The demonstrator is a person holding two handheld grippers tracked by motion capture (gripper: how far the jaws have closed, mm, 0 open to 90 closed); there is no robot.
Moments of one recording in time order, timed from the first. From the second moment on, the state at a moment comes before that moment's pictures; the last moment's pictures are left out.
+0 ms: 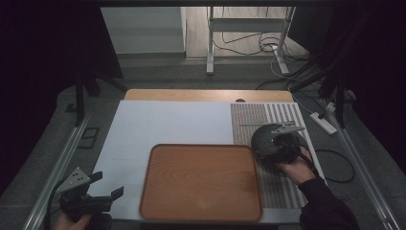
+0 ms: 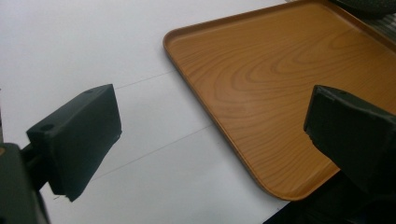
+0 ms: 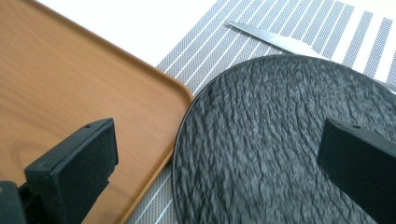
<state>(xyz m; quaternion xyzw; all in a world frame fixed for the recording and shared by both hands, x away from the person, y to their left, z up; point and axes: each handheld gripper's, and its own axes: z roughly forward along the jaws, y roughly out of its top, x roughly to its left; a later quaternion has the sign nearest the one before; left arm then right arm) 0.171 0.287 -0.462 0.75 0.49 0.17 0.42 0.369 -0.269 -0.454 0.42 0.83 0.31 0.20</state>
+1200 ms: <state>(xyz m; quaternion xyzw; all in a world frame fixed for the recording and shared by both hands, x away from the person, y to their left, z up) 0.171 0.284 -0.462 0.76 0.48 0.17 0.41 0.452 -0.260 -0.476 0.44 0.84 0.25 0.19</state>
